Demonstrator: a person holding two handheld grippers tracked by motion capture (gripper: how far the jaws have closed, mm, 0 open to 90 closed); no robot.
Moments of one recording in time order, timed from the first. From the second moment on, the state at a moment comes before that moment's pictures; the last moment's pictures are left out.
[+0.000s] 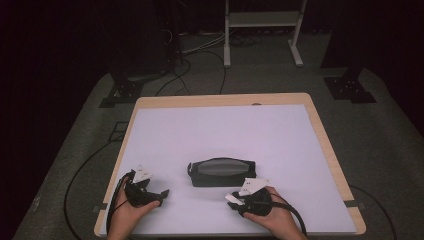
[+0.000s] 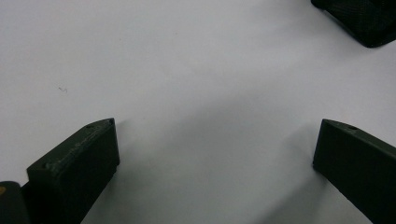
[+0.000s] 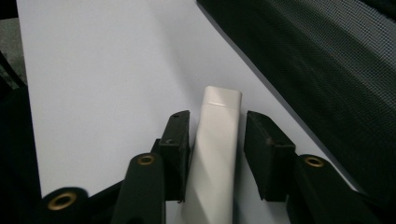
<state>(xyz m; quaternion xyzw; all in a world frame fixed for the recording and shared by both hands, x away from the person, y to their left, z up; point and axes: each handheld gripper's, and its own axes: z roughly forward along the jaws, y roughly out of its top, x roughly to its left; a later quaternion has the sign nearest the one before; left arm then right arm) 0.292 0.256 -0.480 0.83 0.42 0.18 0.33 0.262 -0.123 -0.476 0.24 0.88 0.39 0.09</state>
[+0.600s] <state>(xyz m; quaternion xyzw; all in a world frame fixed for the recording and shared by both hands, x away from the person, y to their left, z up) 0.292 0.256 -0.480 0.83 0.42 0.18 0.33 0.260 -0.122 -0.477 0.24 0.88 0.39 0.10</state>
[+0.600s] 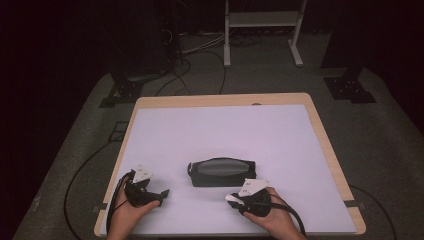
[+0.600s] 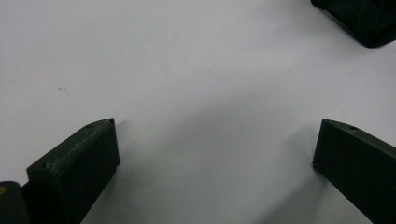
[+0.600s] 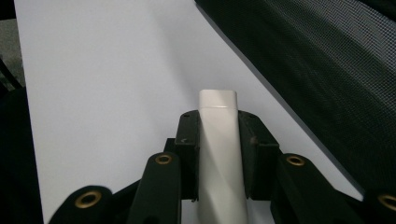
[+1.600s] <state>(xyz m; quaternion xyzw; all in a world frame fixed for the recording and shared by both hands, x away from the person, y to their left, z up) 0.292 0.256 -0.480 0.82 0.42 0.18 0.34 0.257 -0.144 -0.443 0.23 0.86 0.45 0.07</state>
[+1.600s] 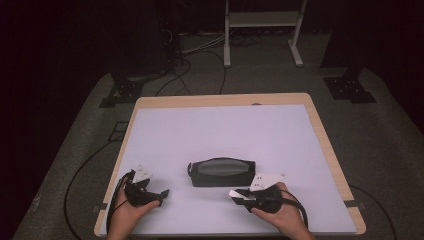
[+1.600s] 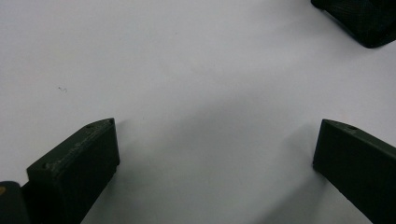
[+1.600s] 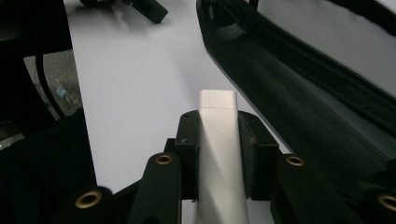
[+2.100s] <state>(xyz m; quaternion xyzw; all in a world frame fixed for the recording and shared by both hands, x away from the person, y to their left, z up) 0.292 0.256 -0.480 0.82 0.42 0.18 0.34 0.266 -0.149 -0.414 0.22 0.84 0.48 0.07</state>
